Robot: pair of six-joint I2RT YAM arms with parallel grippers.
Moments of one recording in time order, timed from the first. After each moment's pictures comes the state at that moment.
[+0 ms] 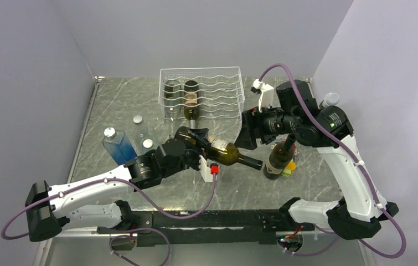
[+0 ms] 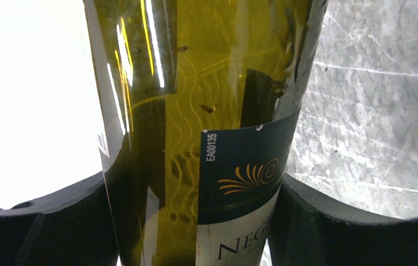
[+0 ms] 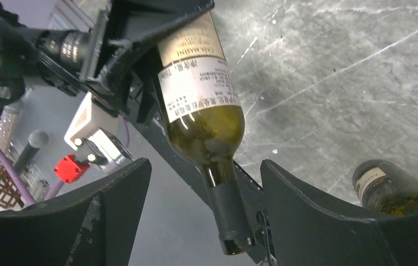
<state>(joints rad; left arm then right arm) -1.10 1.07 0.84 -0.07 -0.14 1.12 0.58 1.21 1.76 -1.31 -0.38 0.23</state>
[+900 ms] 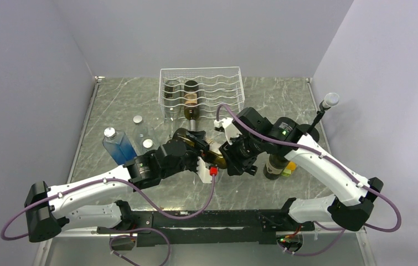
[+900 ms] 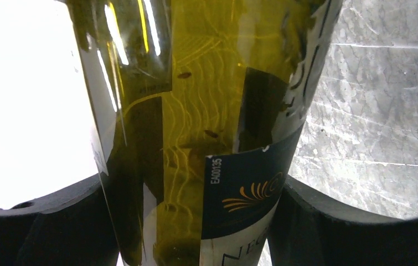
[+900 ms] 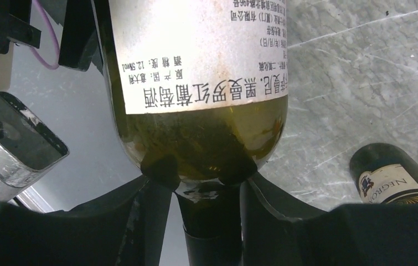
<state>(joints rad) -1.09 1.05 0.83 -0.15 -0.15 1.14 0.88 1.26 1.45 -1.28 -0.26 0.11</state>
